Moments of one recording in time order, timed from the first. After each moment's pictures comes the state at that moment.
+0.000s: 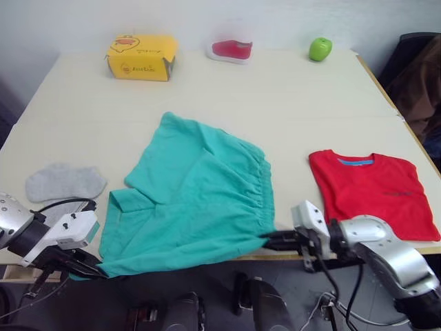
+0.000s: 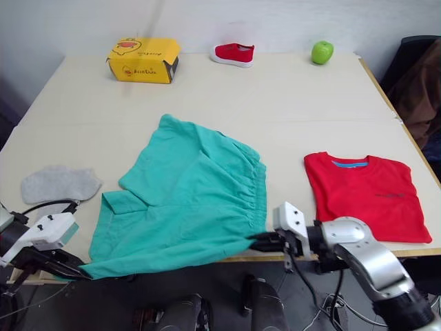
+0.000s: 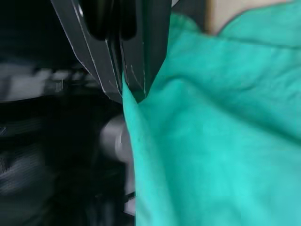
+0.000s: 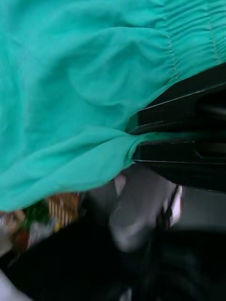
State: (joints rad) left arm 0.01 1.52 0.12 -0.16 -0.72 0.37 -1.50; right arm -0.07 -0.84 0.10 -0.36 0.64 0.49 1.20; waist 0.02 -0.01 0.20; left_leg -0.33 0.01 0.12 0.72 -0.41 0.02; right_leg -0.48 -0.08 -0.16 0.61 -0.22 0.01
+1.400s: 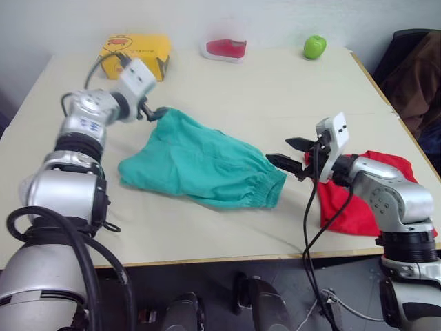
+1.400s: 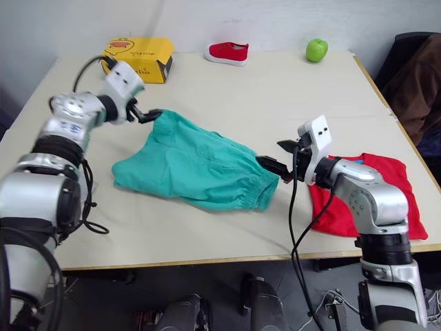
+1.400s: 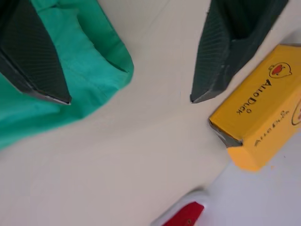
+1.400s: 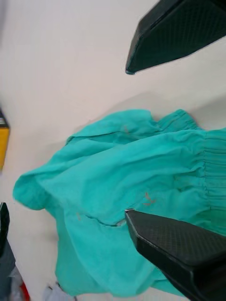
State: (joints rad) left arm -1.40 0.64 -0.05 1.32 0.13 -0.20 -0.80; right arm -0.49 -0.64 -0.08 -0.25 0.58 0.72 0.71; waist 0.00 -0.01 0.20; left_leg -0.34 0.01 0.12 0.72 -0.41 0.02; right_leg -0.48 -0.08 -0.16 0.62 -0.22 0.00
